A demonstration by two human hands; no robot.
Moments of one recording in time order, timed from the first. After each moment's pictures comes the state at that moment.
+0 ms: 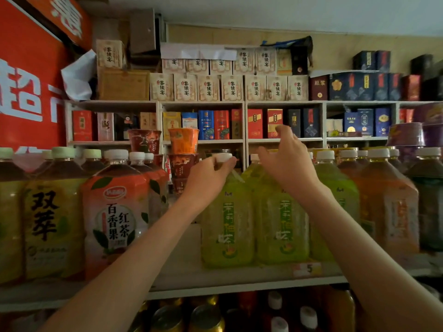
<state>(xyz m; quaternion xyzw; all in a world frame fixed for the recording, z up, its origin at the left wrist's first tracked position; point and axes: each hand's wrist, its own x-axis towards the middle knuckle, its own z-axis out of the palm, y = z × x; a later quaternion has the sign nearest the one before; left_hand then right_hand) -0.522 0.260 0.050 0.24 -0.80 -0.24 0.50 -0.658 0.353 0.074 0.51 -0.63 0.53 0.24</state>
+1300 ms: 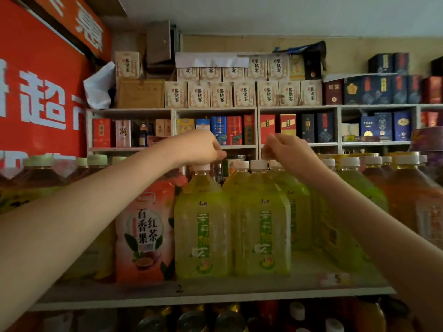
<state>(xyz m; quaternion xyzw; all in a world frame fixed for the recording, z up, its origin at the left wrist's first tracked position) -0.454 0.266 0.140 0.36 -0.90 0.07 0.24 -0.649 0.328 0.102 0.57 -0.64 0.50 0.13</state>
